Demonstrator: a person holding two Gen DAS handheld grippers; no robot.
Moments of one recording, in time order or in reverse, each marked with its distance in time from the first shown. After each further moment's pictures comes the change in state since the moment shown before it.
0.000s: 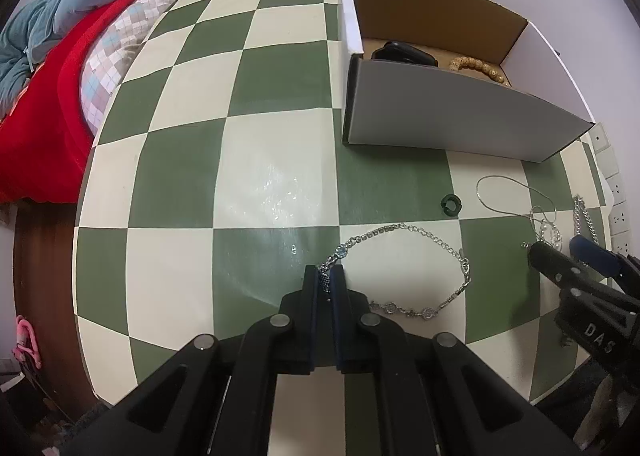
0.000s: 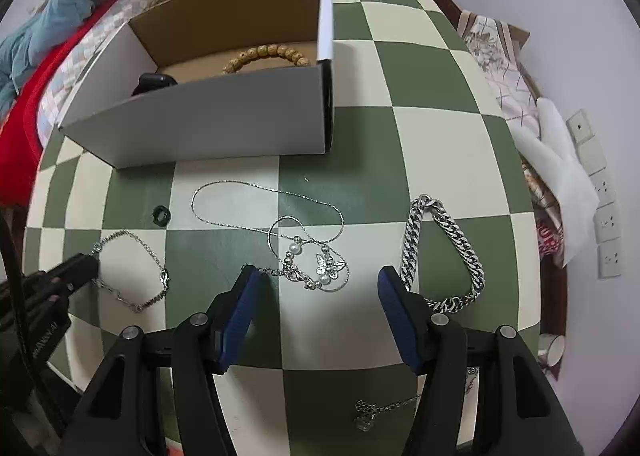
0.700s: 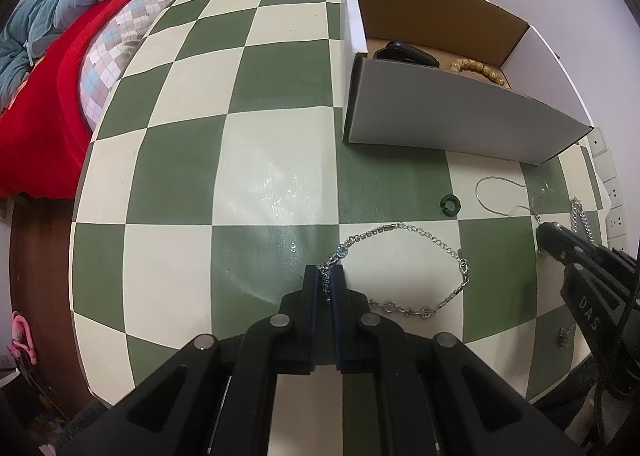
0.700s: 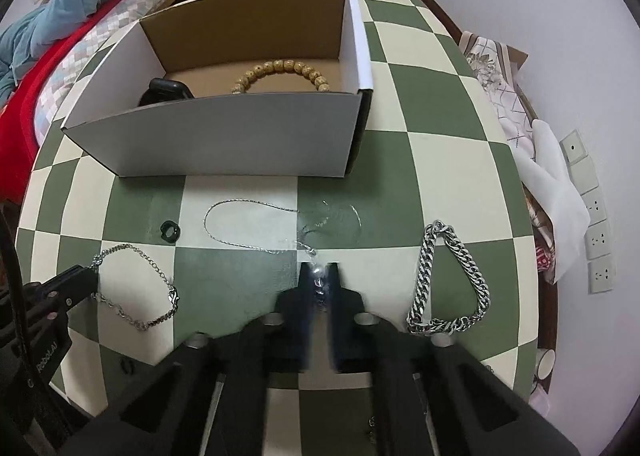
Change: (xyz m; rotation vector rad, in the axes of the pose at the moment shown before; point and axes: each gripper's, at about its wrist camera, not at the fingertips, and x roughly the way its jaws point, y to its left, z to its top) left arm 0.002 0.004 0.004 -0.016 0.005 -0.016; right arm -0.003 0.018 0.003 -0.025 -0.054 -0.032
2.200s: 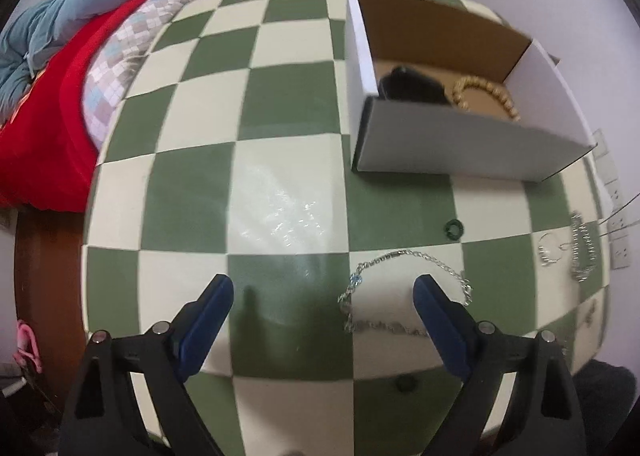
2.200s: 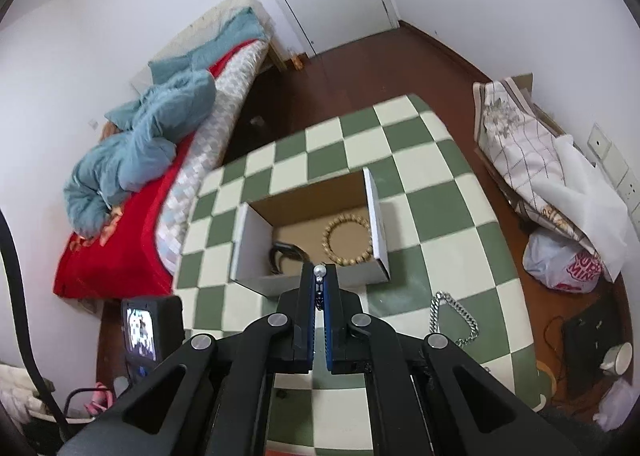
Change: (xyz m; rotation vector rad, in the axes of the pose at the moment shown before) left arm 0.002 0.003 0.017 0.036 -0.013 0.026; right arm -0.153 -0.057 0.027 0.231 -0.277 0.374
